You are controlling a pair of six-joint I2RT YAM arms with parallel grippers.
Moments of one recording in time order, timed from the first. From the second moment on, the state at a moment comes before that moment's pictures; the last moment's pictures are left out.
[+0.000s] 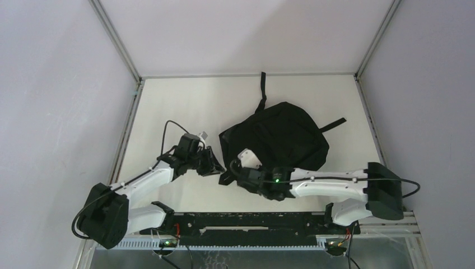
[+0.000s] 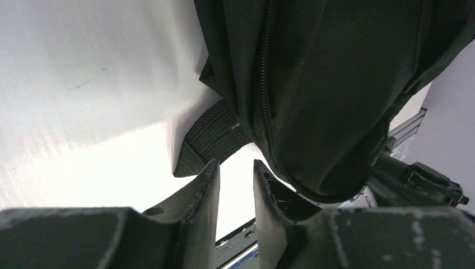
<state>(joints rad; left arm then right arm) -0.48 1.16 0.54 -0.26 0.35 -0.78 1.33 1.43 0.92 -0.69 0.56 0.46</state>
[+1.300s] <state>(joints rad) -0.80 1.33 0.72 -0.04 0.37 -0.69 0.80 1.44 1.08 -0.40 0.02 0.71</state>
